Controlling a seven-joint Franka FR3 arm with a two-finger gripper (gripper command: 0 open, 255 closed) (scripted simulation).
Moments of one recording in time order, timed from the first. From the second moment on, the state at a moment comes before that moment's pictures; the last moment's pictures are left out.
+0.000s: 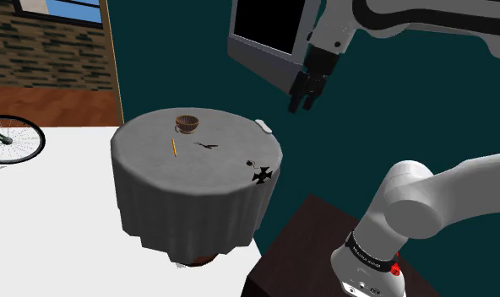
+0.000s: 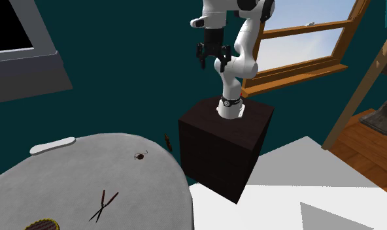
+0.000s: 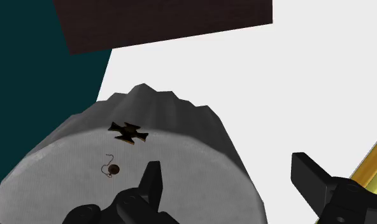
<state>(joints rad) 0.02 -0.79 -0.02 -2.38 0.07 1.68 0.08</state>
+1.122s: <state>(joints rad) -0.08 -0.42 -0.09 -2.50 0.03 2.12 0.13</state>
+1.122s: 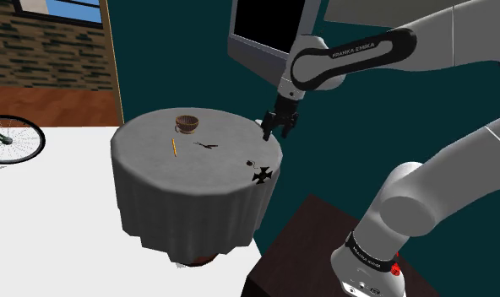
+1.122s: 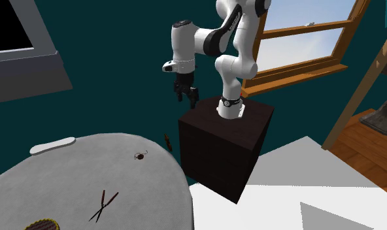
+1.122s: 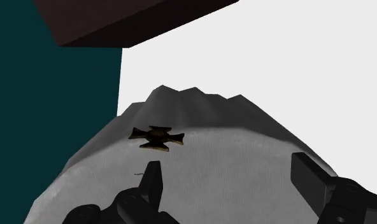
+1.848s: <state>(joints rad) -0.13 -0.05 -0.16 -2.46 0.06 2.41 0.14</state>
